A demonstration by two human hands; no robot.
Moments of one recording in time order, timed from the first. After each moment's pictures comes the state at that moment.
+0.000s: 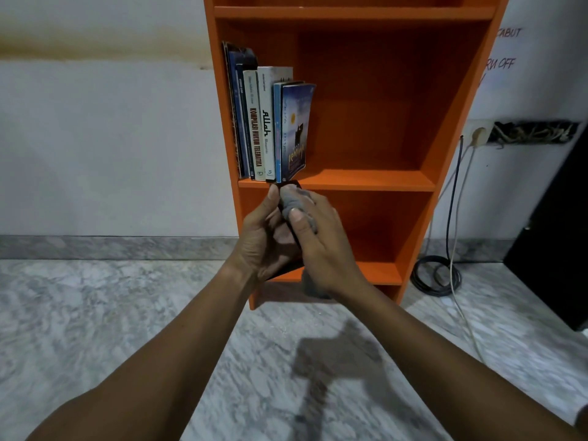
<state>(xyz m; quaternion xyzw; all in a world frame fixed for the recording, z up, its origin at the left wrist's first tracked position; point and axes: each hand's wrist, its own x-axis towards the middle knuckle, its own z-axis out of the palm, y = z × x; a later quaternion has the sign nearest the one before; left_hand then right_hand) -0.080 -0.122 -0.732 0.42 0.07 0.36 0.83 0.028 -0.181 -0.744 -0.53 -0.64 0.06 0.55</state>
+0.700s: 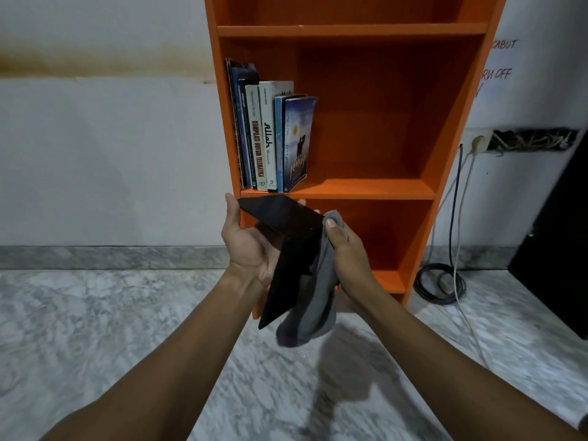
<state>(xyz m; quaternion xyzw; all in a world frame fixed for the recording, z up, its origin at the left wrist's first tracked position) -0.081 -0.118 -0.729 0.26 0.10 0.49 0.82 0.056 -0.169 -0.763 -0.51 -0.41 0.35 0.67</state>
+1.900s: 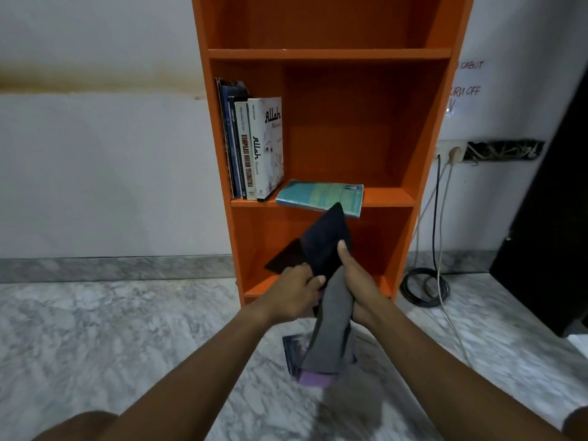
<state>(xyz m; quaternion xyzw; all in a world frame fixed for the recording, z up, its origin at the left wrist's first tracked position) -0.053 -0.144 -0.781 0.87 0.31 0.21 0.32 0.105 -0.183 -0.805 -0.52 -0.27 0.50 0.63</state>
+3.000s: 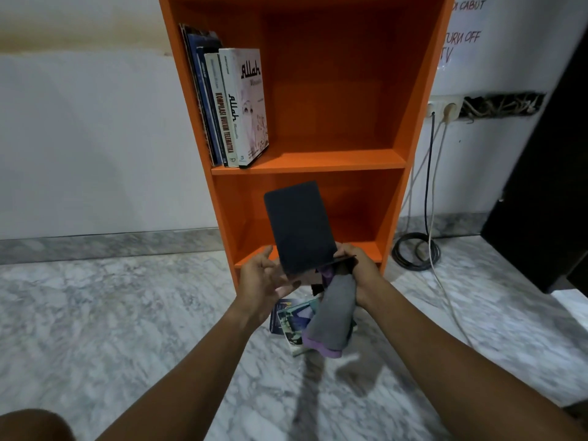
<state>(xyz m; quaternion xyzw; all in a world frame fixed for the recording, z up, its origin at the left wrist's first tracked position) -0.058 -0.156 -0.835 0.37 0.36 0.38 0.77 0.125 -0.198 -0.851 -0.49 -0.14 0.56 0.66</state>
